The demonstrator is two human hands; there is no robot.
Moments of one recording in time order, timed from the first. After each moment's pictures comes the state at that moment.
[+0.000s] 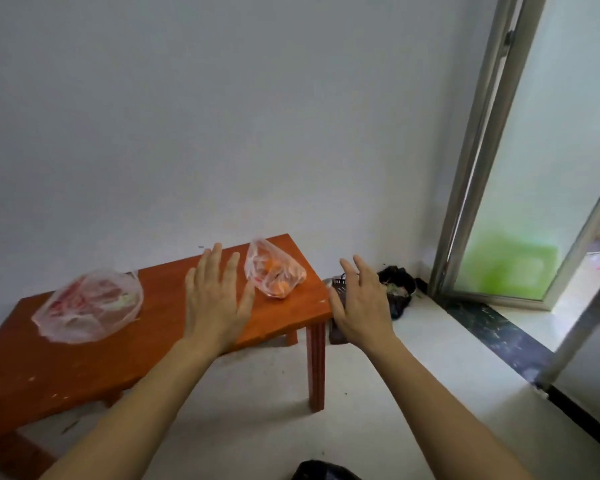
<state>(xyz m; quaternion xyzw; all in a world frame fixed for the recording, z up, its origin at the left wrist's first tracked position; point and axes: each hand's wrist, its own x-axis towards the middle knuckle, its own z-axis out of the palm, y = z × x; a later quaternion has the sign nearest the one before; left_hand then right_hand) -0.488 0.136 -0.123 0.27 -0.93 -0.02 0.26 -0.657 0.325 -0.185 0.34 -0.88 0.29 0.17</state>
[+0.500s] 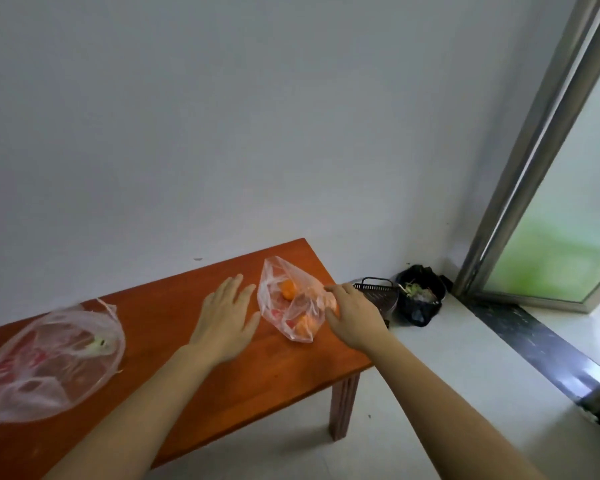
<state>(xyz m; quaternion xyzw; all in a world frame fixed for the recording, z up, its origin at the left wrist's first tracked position) -0.662 -0.103 -0.179 0.23 -0.97 -0.04 0.03 -0.823 0.096 -0.218 0.38 -0.89 0.25 -0.04</state>
